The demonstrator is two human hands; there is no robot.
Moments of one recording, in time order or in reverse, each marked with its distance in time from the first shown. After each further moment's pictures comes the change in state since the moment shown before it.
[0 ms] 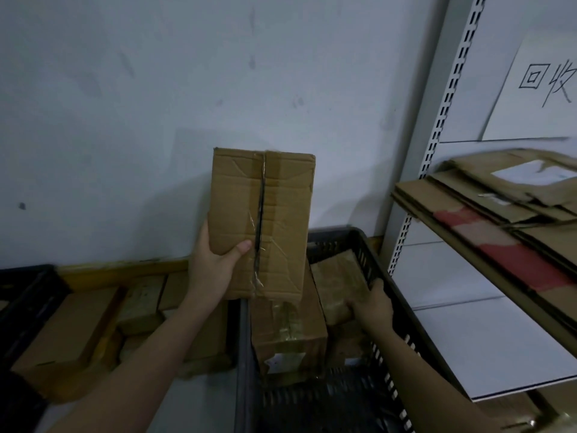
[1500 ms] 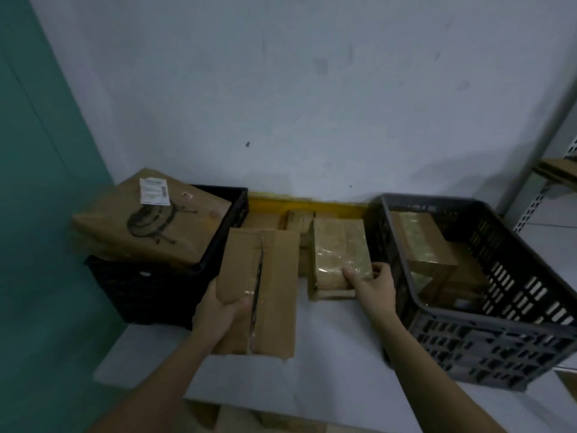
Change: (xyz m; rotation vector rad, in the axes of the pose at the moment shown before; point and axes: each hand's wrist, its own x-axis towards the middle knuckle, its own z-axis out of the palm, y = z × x) left_hand -0.267 -0.121 -0.373 0.148 0.096 -0.507; right_hand -0.383 -0.098 0.133 0.425 -0.232 -0.263
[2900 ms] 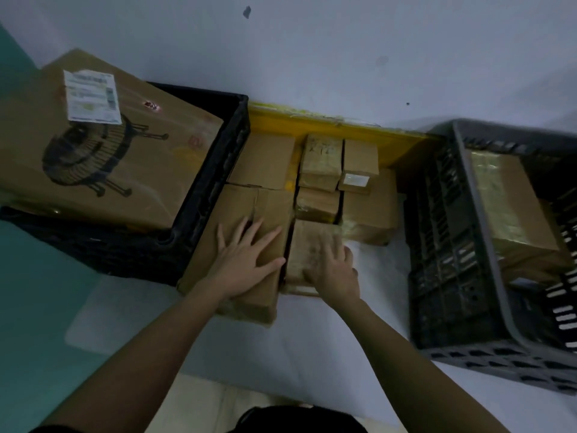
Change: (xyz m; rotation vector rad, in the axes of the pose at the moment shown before) left_hand 0.163 -0.051 0.058 1.051 -0.372 0.352; right_hand 0.085 0.134 0.157 -0.964 -0.476 -0.086
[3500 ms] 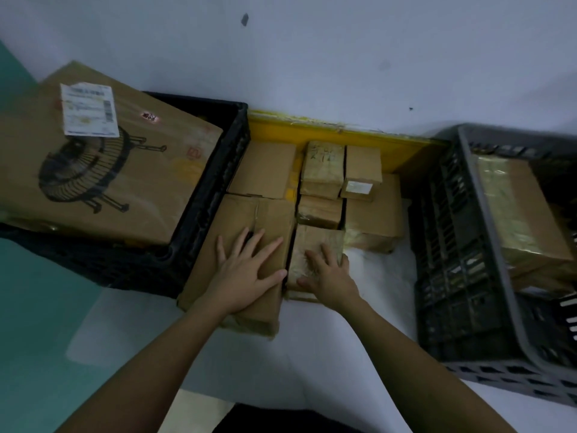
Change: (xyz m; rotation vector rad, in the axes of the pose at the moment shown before) left_hand 0.004 0.001 0.003 -0.012 0.017 -0.022; right_hand 0.028 0.002 -0.001 0.017 -0.235 -0.065
